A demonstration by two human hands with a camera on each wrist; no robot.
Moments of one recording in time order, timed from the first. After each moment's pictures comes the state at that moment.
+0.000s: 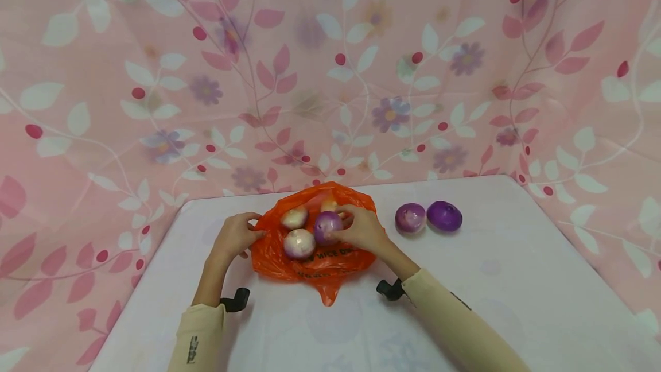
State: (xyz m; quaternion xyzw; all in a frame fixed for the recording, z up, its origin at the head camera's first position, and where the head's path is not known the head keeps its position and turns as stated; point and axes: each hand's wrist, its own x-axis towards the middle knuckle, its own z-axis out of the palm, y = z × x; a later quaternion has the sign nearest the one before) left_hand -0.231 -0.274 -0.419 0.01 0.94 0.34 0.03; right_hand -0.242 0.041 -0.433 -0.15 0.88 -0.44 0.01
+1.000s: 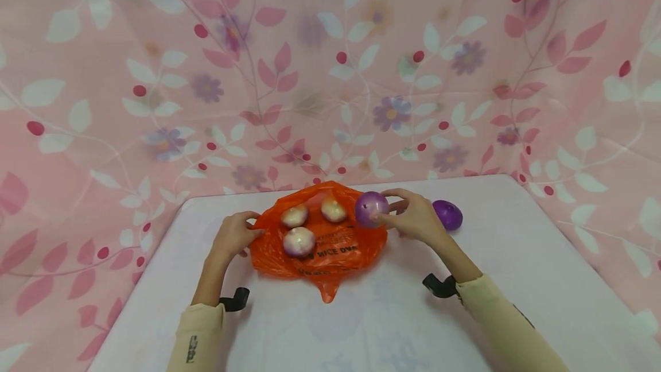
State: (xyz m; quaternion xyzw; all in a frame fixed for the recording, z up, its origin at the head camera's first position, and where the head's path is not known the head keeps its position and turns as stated) left_hand -0.229 -0.277 -0.422 0.01 0.94 0.34 0.01; right_hand -0.228 0.139 -0.393 -0.10 0.87 -0.49 0.02
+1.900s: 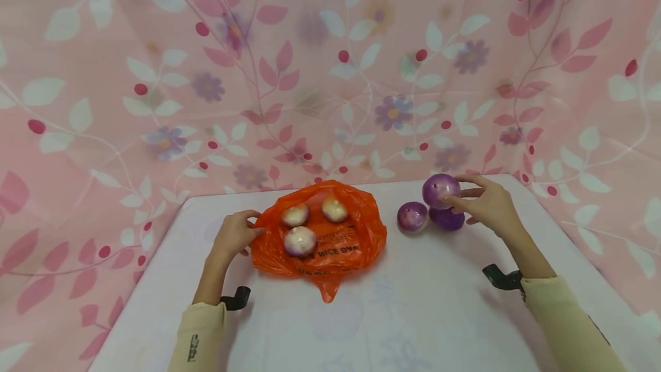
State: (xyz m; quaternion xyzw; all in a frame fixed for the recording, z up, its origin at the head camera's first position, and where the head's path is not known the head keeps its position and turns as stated) left_hand -0.231 -0.280 -0.423 0.01 0.94 0.34 0.01; right_hand -0.231 0.261 -0.381 -0.04 0.88 -0.47 -0.05
